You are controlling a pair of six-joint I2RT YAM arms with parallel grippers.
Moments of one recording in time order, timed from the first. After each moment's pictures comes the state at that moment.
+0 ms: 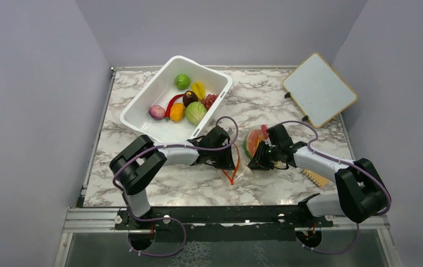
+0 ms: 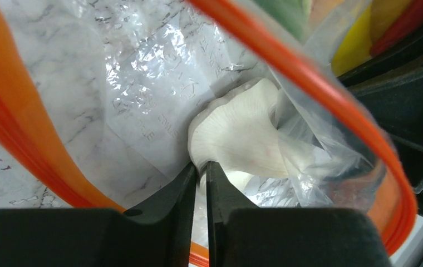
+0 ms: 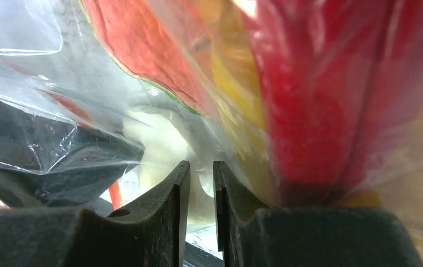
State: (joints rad) left arm -0.86 1.75 0.88 -0.01 0.29 -0.81; right arm 0.46 1.35 0.57 -0.27 -0.30 0.80
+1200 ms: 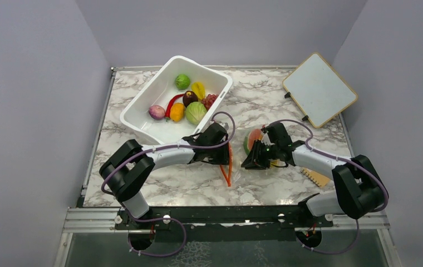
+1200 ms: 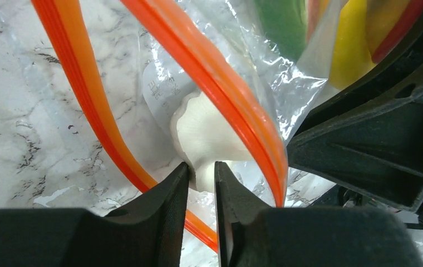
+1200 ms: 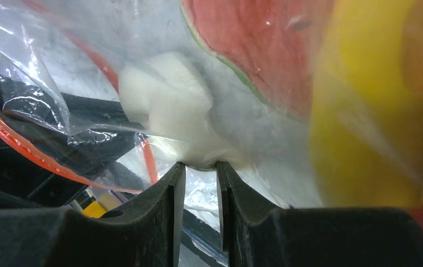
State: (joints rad) left arm -0.86 1.65 0.90 -0.15 0.17 -0.77; right arm 0.45 1.37 0.58 -0.21 -0.45 0.78
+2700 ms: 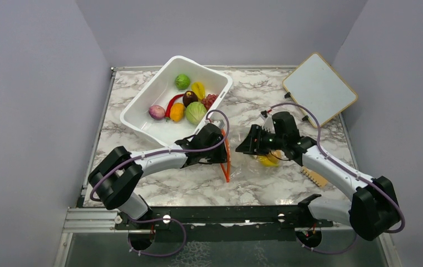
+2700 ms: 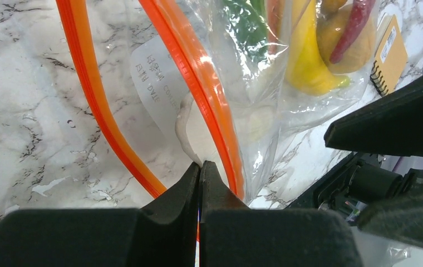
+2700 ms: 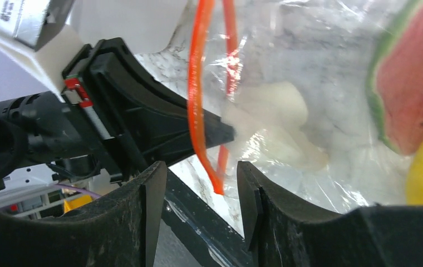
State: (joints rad) left arm -0.86 1.54 0.82 -0.06 0.14 -0.82; right arm 0.47 1.18 0.68 -0.21 -0.50 0.70
